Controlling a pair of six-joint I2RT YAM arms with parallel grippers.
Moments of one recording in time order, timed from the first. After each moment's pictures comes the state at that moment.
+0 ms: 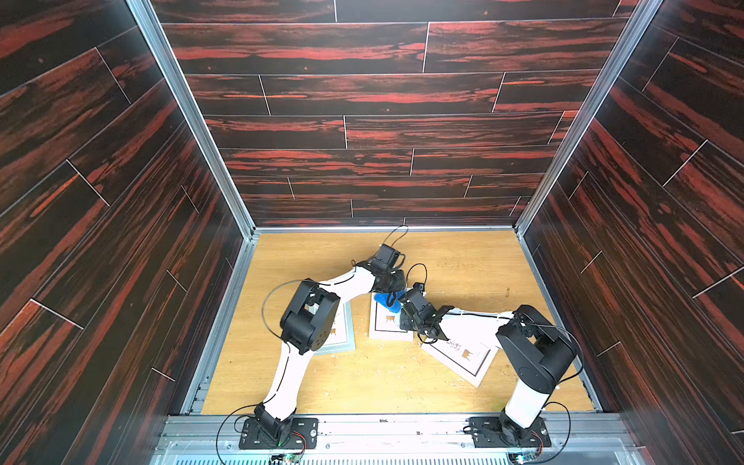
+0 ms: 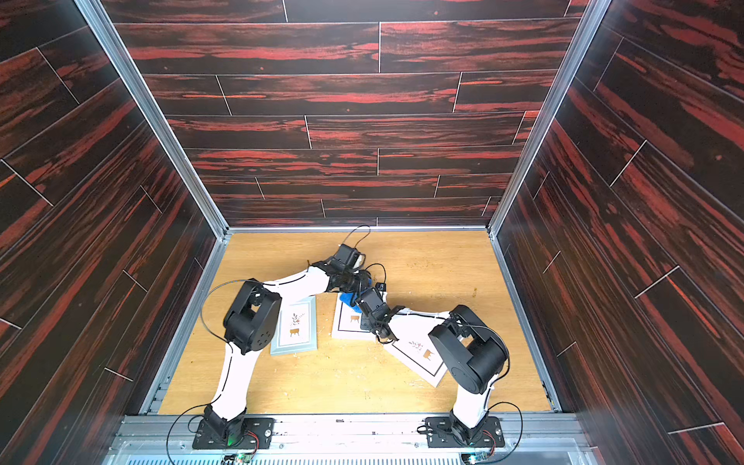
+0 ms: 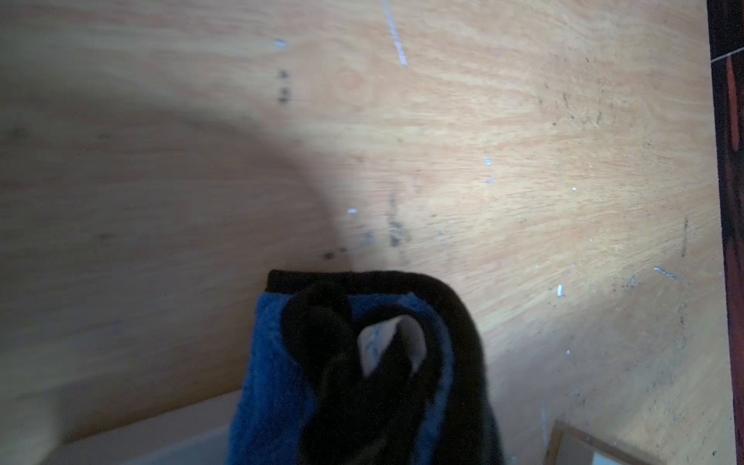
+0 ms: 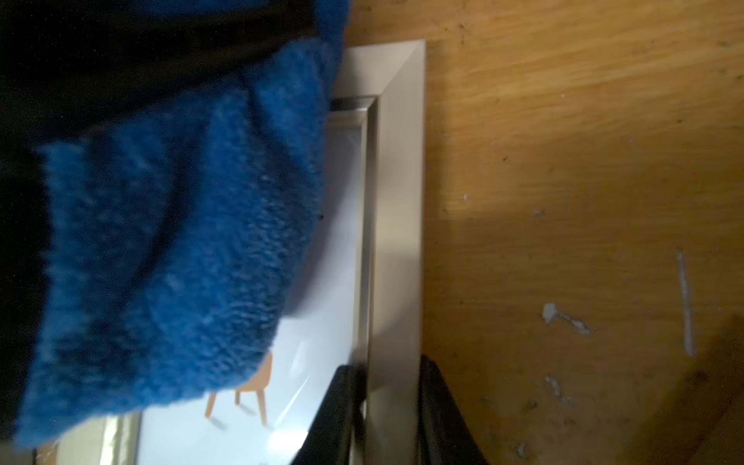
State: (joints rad) left arm -0.55 2.20 1.62 -0.35 0.19 -0.59; right arm 0.79 1.78 0.92 -0.15 0.24 0.73
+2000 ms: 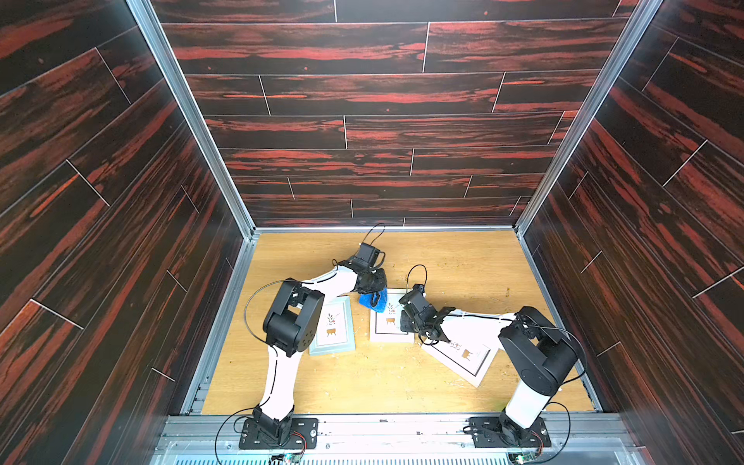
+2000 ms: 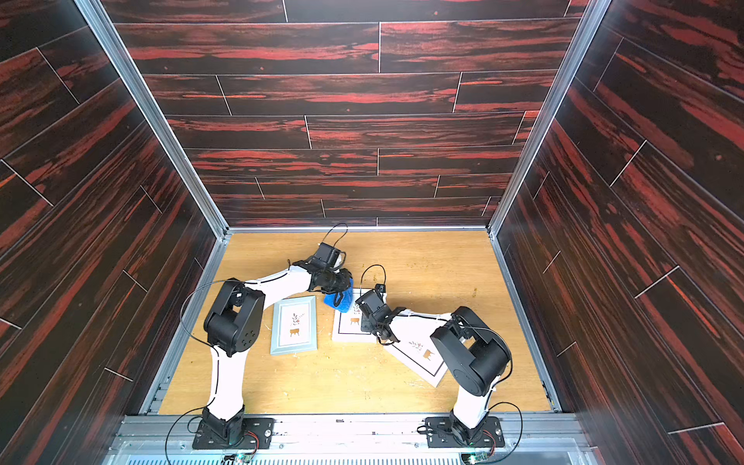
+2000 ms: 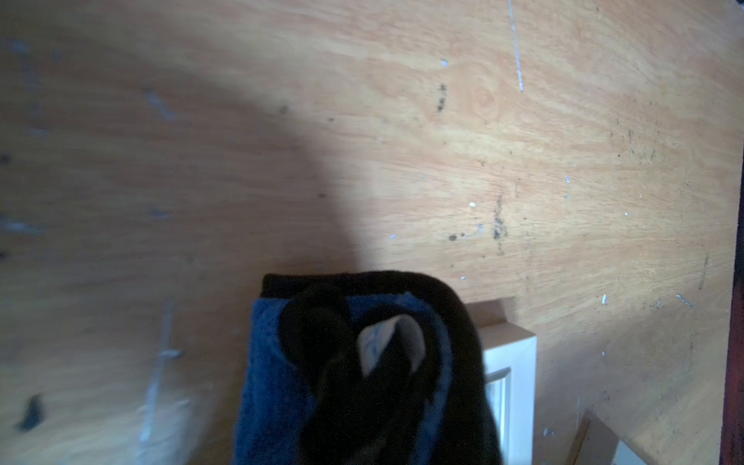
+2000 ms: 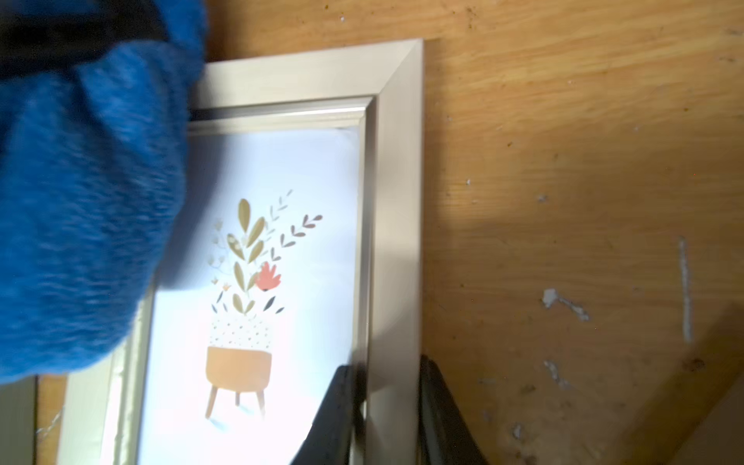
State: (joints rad) left arm -0.52 2.15 1.57 -0.38 0.21 -0.64; right arm 0.79 1.76 0.91 -0.16 0.23 0.71
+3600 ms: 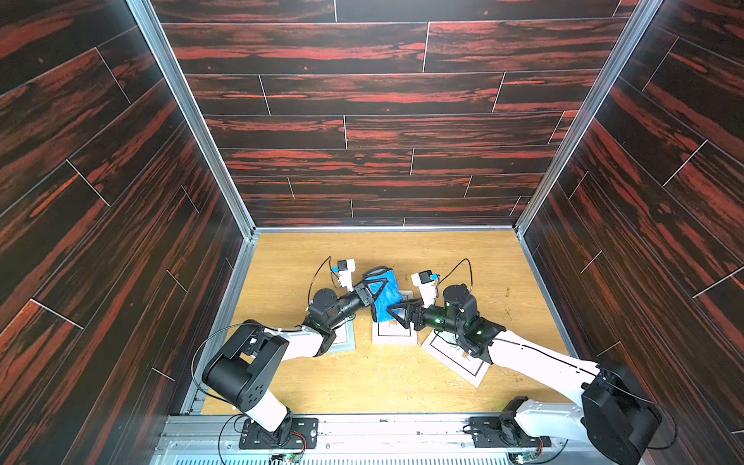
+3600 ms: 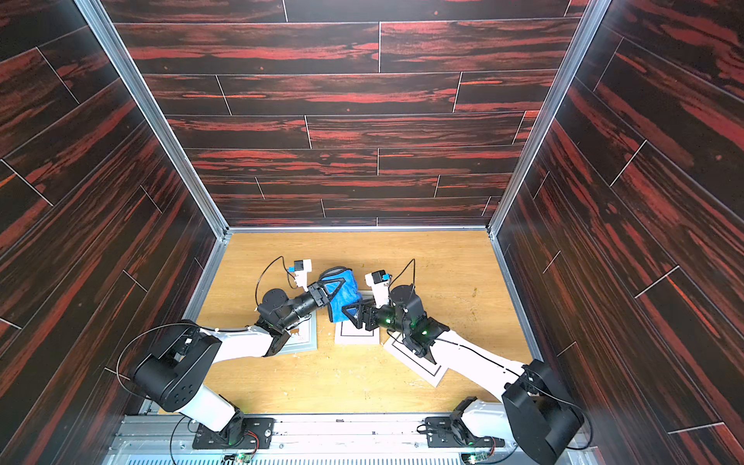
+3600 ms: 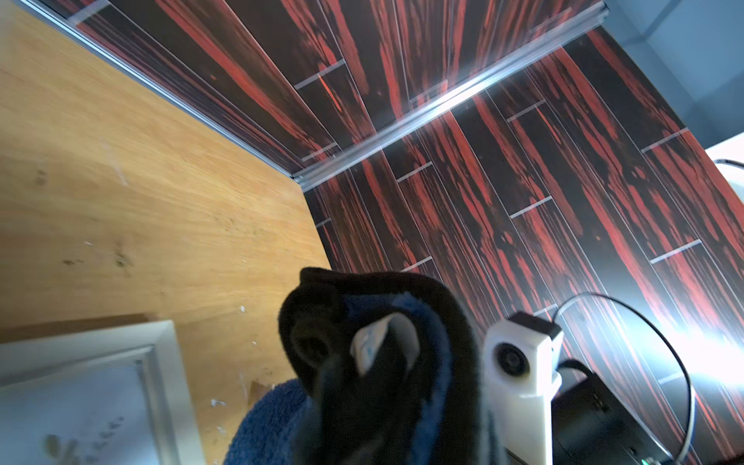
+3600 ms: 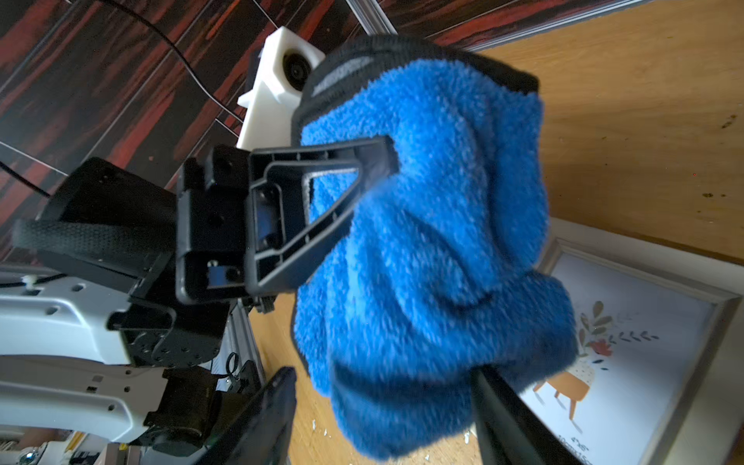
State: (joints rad) left arm -0.53 1.61 0.57 1.17 0.47 -1.14; right arm 0.72 1.29 0.67 0.29 -0.40 0.56
